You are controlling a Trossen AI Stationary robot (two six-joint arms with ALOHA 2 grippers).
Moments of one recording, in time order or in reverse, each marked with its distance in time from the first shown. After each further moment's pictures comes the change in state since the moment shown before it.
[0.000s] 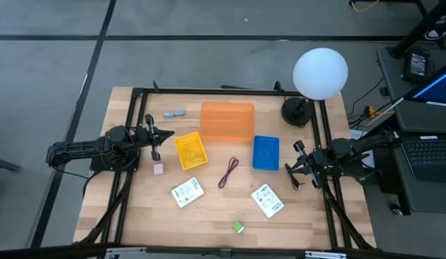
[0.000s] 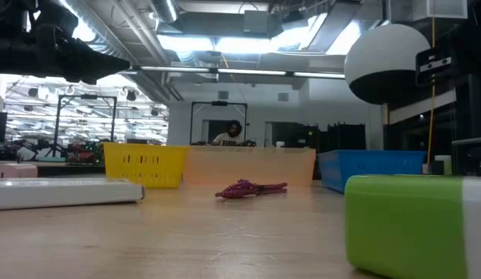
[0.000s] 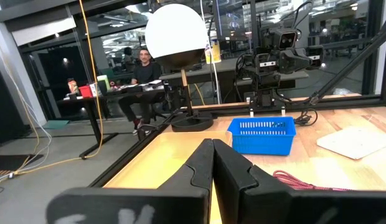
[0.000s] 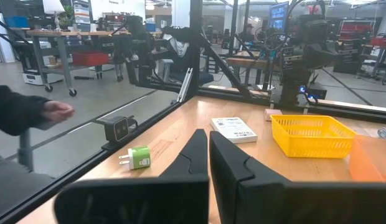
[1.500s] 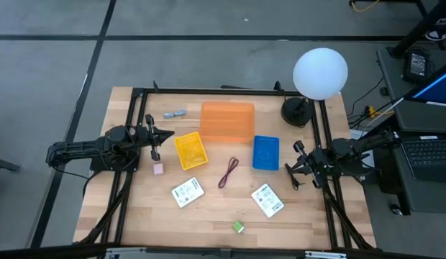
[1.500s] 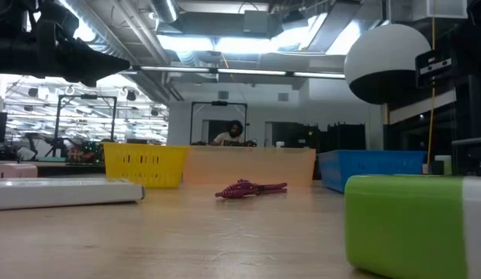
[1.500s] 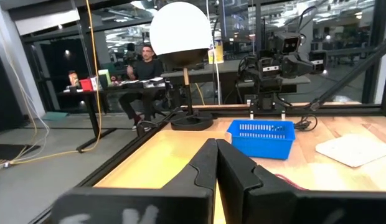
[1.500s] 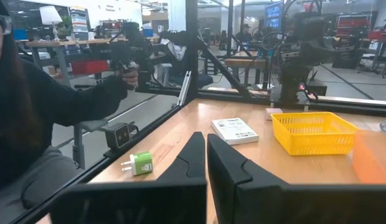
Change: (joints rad) left arm 0.000 0.000 0.000 -0.001 0.000 -0.064; right arm 0.000 0.000 0.000 0.000 0.000 0.055
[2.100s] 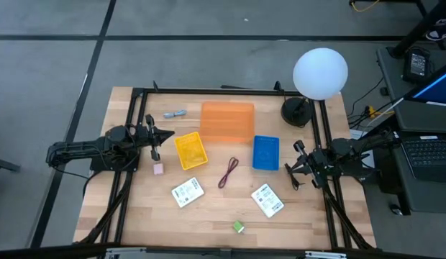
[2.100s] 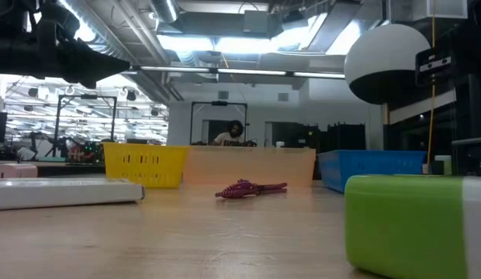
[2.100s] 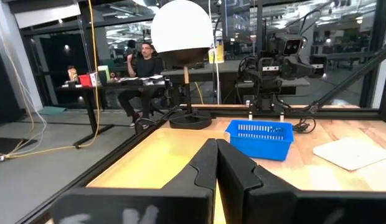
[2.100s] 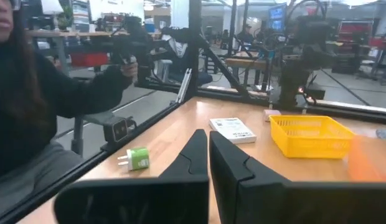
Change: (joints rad) left arm 0.000 0.000 0.000 -0.002 -0.004 -0.035; right arm 0.000 0.000 0.000 0.002 0.031 -0.043
